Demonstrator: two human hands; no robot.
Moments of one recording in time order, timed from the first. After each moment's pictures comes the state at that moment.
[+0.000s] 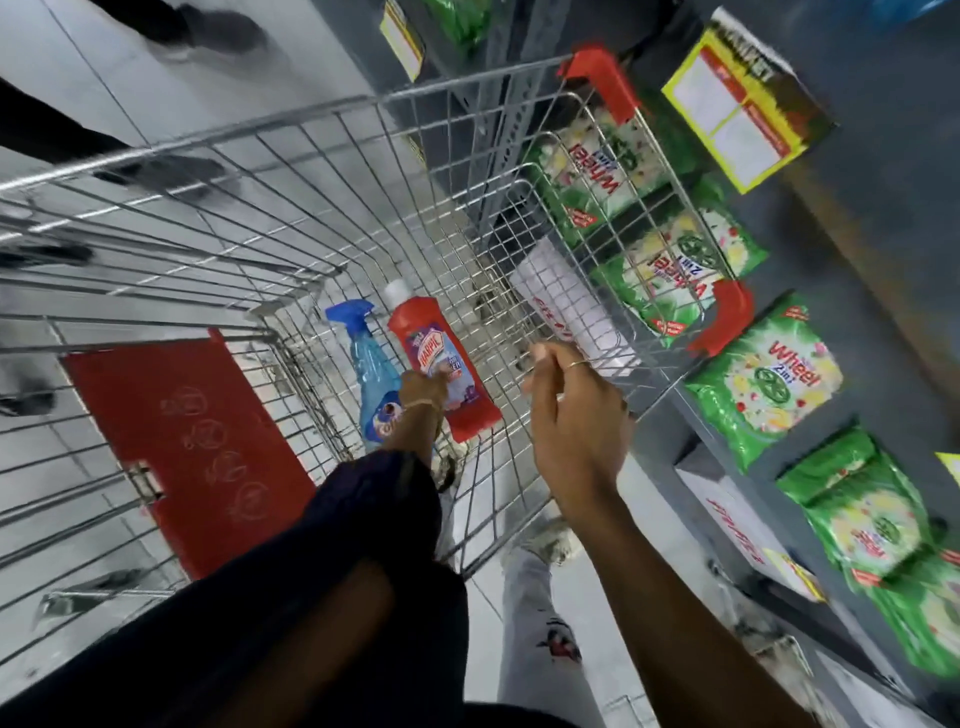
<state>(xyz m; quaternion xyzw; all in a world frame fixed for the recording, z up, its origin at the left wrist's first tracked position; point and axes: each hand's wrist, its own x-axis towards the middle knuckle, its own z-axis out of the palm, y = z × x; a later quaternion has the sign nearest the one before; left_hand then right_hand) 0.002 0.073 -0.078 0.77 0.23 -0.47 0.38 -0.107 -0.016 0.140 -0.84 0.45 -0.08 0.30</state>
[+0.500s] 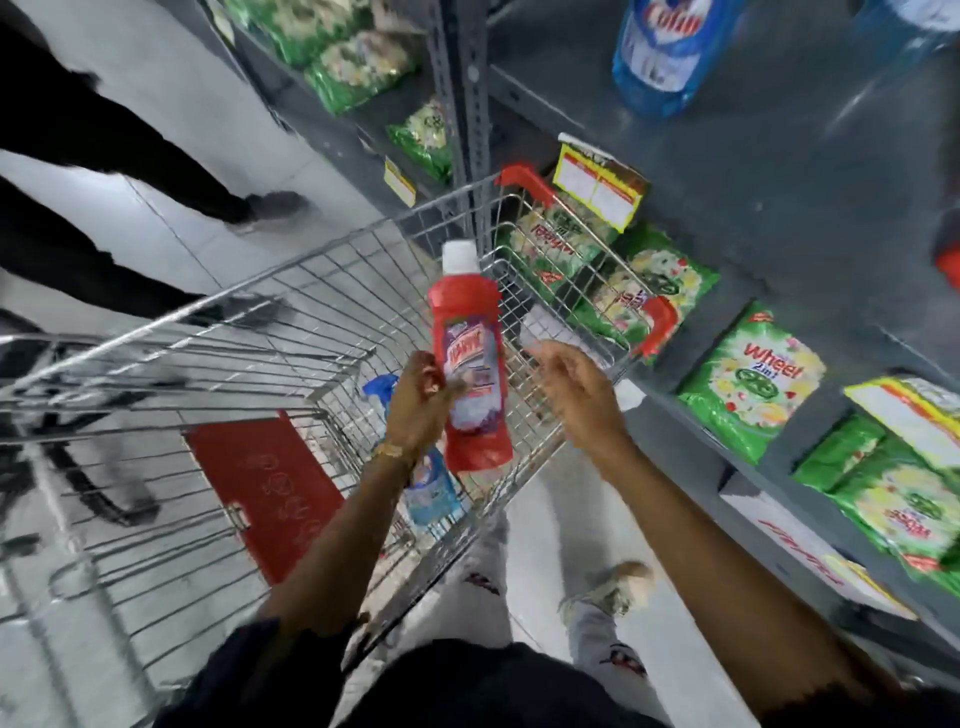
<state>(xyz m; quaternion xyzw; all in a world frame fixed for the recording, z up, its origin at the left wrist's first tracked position) -0.008 0.069 0.158 0.77 -0.10 -0.37 0.51 -0.141 -0.049 0.181 -0.64 0.41 -0.12 0.64</state>
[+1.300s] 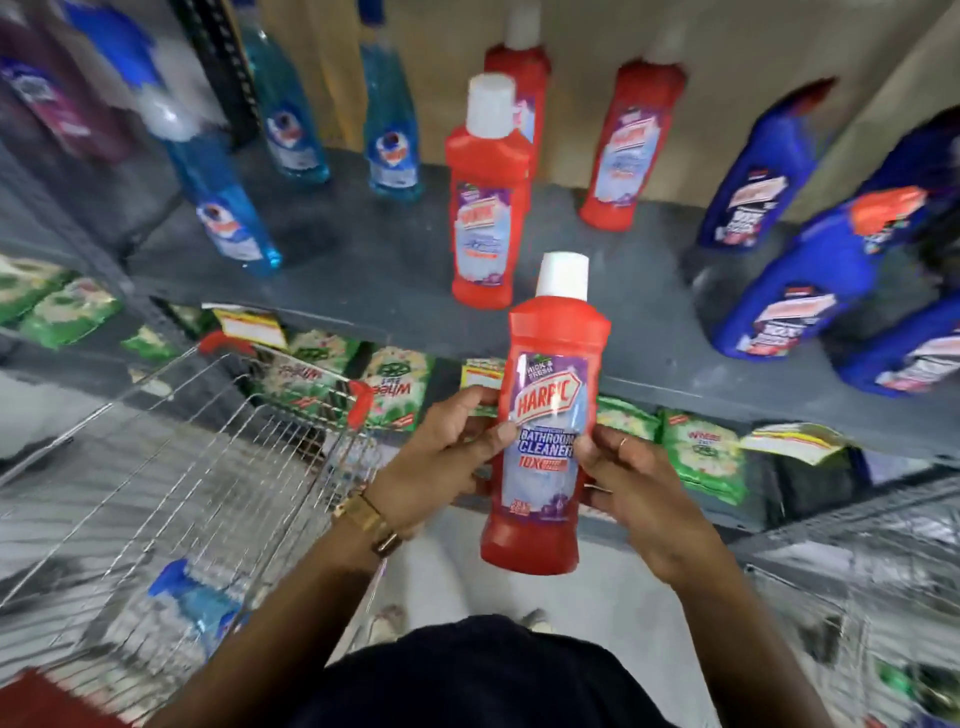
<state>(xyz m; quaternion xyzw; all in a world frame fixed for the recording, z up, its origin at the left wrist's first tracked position) -0.285 -0.036 0.346 0.53 -0.46 -0.58 0.40 -0.473 -0.056 0.326 -0.45 0.46 -0.35 0.68</state>
